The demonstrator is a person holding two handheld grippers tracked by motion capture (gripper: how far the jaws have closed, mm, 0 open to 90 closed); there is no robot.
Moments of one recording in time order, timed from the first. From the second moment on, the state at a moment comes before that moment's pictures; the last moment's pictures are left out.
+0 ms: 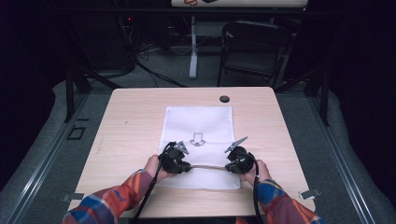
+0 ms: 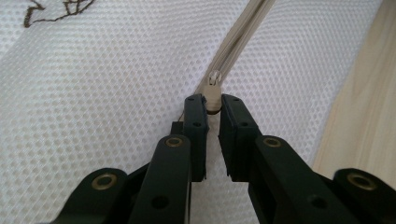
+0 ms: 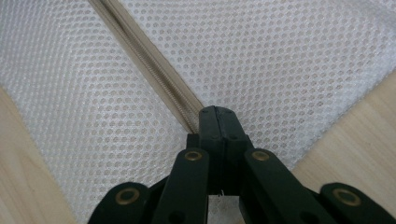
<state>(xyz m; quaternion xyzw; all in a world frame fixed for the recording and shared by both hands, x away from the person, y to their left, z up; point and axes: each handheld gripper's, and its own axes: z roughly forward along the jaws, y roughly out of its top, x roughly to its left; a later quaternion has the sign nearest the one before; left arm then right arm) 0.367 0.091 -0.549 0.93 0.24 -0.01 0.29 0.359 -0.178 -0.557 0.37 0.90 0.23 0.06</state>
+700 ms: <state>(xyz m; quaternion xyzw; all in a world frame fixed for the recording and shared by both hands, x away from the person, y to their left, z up) 0.363 0.139 -0.545 0.92 0.28 0.00 0.28 0.362 -0.180 -0.556 0.36 0.90 0.22 0.08</state>
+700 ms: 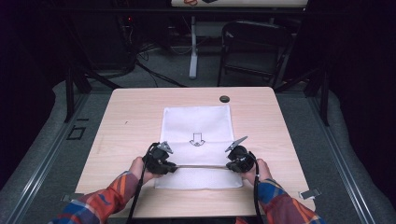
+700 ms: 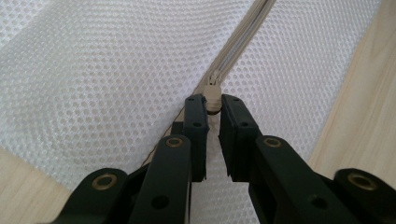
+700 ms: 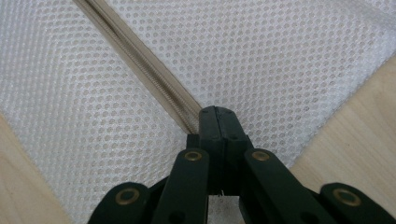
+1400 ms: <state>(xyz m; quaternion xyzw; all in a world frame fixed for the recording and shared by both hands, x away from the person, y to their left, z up) 0.358 0.169 -0.541 0.91 0.31 0.01 0.27 0.363 -0.183 -0.557 0.37 0.90 0.23 0.07</state>
